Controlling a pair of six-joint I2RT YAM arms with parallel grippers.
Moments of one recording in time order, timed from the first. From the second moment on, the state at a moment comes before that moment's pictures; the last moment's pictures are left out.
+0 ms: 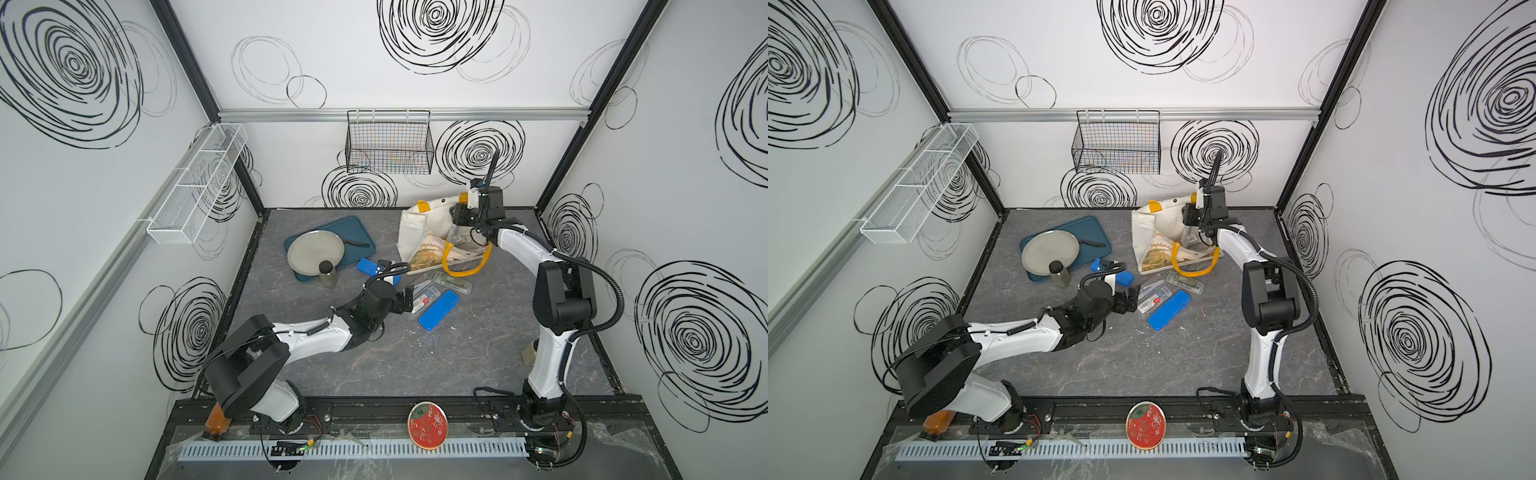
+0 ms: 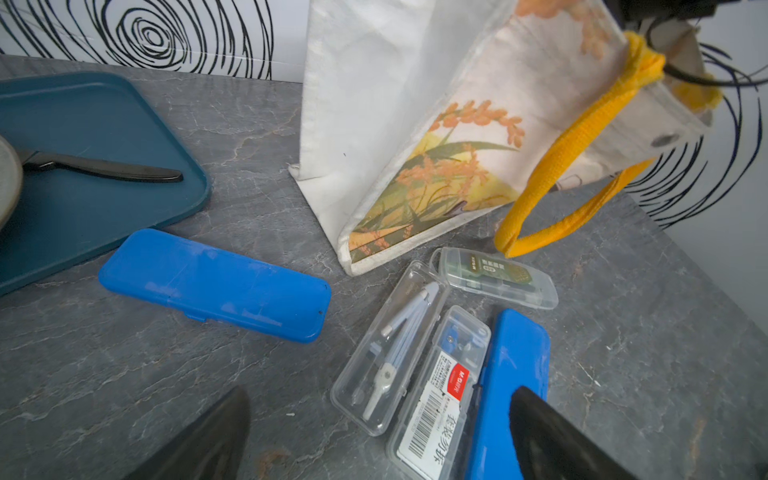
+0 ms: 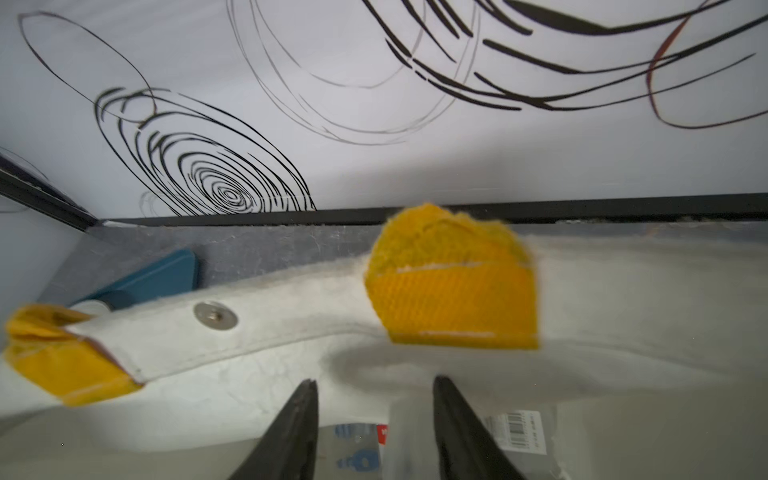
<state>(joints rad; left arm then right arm) -0.81 1.51 0.69 0.33 -0.32 -0.44 0.22 1.99 1.59 -0.11 -0.18 0.22</state>
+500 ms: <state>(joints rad) -0.88 1.59 0.81 0.20 -0.32 -0.32 0.22 1.71 1.54 -0.10 -0.30 0.20</state>
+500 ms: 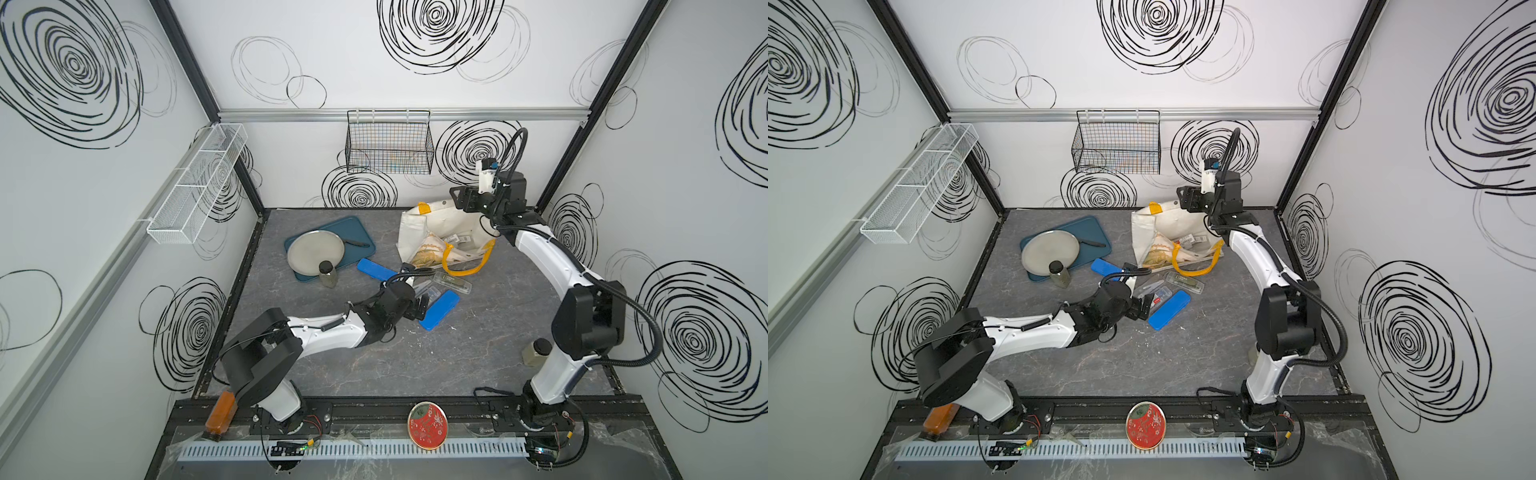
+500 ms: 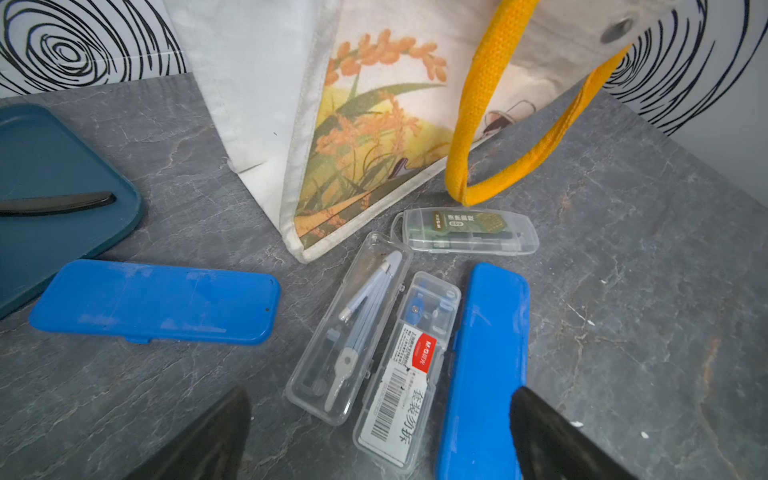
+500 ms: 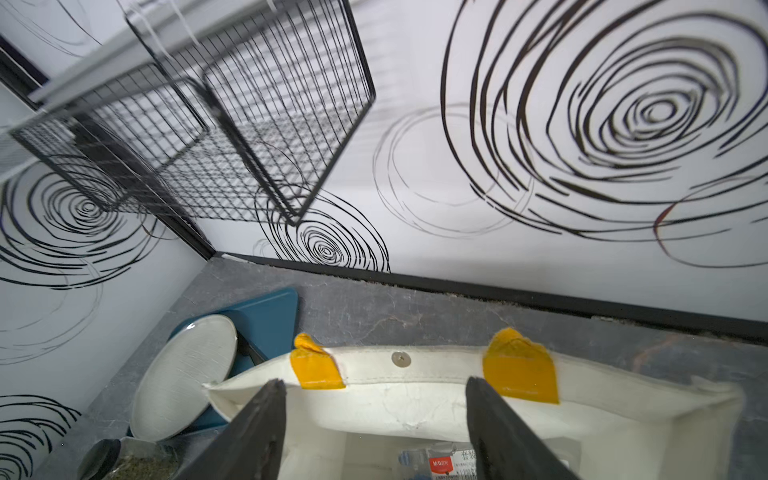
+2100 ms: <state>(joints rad) -0.95 2.09 1.44 -0.48 -0.07 -0.29 0.23 0.88 0.59 -0.36 -0.01 0.47</state>
